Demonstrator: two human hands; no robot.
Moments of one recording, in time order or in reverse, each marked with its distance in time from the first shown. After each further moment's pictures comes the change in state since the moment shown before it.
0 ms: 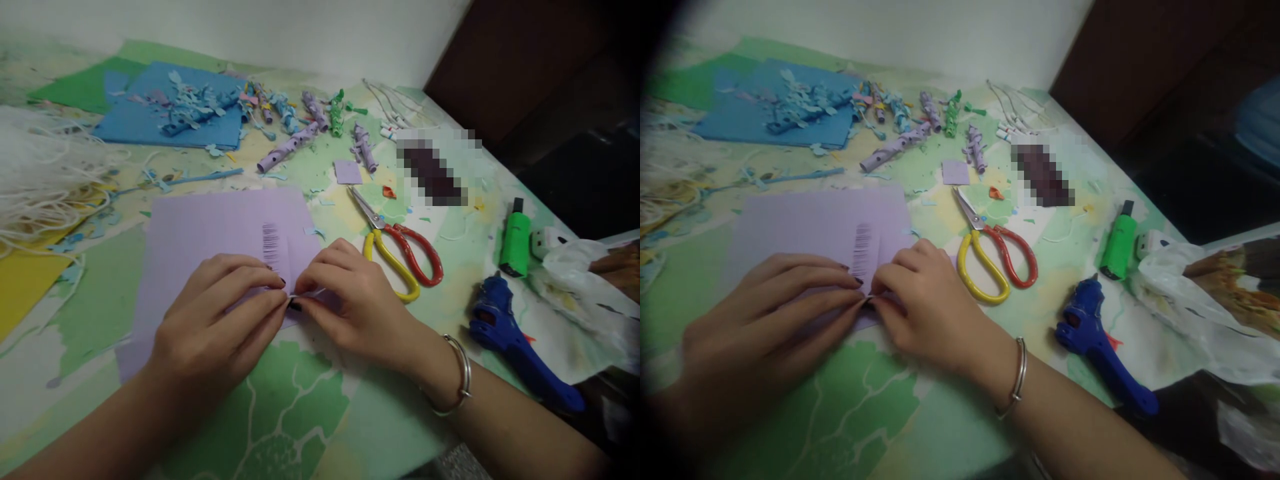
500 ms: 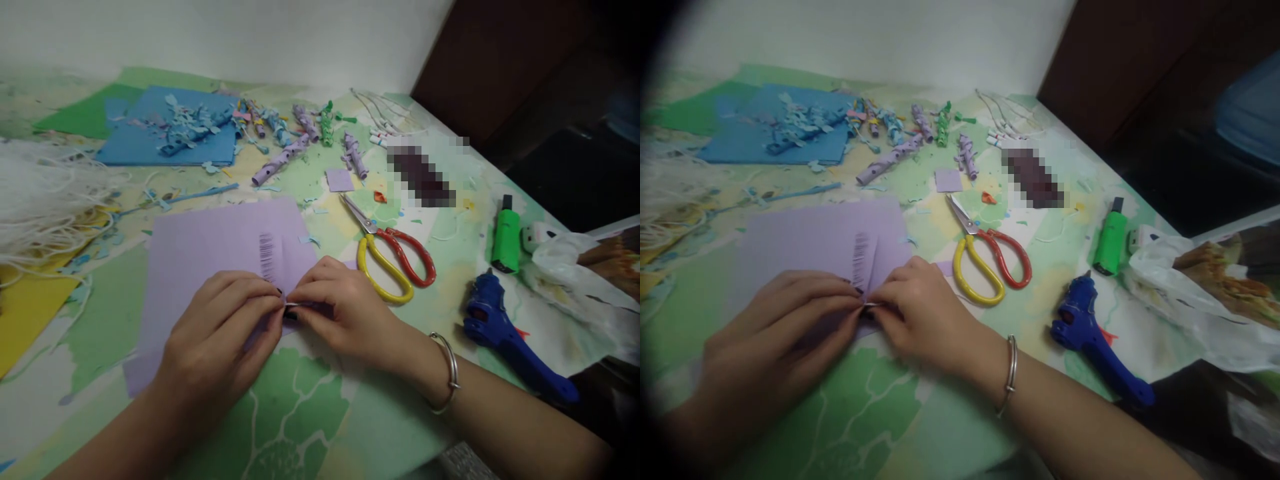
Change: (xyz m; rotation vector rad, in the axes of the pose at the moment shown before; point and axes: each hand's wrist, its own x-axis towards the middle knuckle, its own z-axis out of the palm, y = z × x) left_hand 0.002 0.004 0.001 0.000 -0.033 -0.043; right_hand 0.003 0.000 0.004 0.130 -0.068 0.024
